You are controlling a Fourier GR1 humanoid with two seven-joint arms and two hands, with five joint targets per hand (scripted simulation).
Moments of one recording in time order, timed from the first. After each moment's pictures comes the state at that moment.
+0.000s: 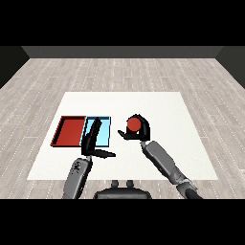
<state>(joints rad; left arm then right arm) -0.09 0.00 -0.22 -1.70 0.01 0.05 -0.22 -0.50 -0.17 0.50 -1.36 -0.41 -0.59 -0.36</state>
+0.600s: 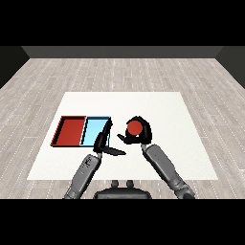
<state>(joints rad) -0.20 0.00 -0.36 -1.50 0.04 0.19 -0.21 -0.43 -0.12 0.45 -1.49 -0.27 -0.51 -0.33</state>
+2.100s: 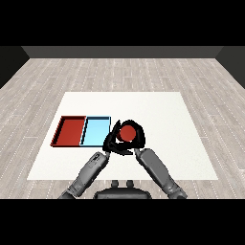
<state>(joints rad) -0.32 0.00 -0.50 -1.30 0.25 0.28 -0.28 -0.39 0.00 0.48 -1.55 -0.22 -0.47 -0.32</state>
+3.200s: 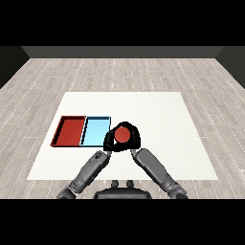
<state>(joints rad) -0.37 0.02 -0.54 -1.19 0.37 0.53 -0.34 -0.44 -0.01 0.56 -1.48 -0.26 -0.53 -0.38</state>
